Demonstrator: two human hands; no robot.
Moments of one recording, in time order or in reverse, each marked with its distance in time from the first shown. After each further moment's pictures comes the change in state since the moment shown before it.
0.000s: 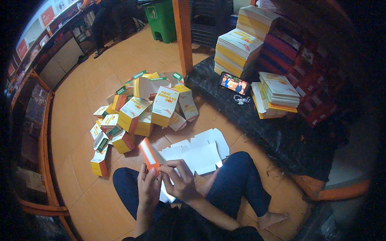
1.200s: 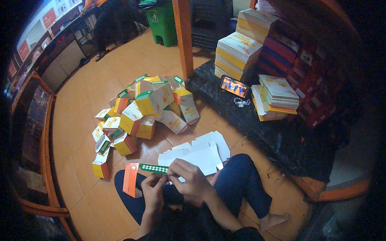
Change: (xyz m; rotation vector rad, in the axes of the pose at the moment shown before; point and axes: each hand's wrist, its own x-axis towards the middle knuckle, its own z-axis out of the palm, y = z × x) left_hand -0.010 -0.020 -0.011 0.401 0.105 0.036; right_hand 0.016 0.016 -0.033 0.237 -0.353 0.153
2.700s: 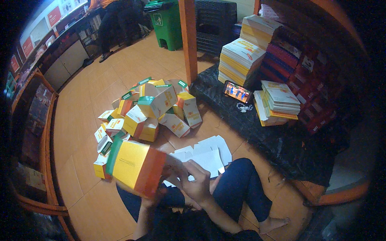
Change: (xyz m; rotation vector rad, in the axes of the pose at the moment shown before) left_hand 0.007 0.000 -0.027 0.161 -0.278 0.254; right_hand -0.003 -0.014 0.008 -0.127 0.314 0.126
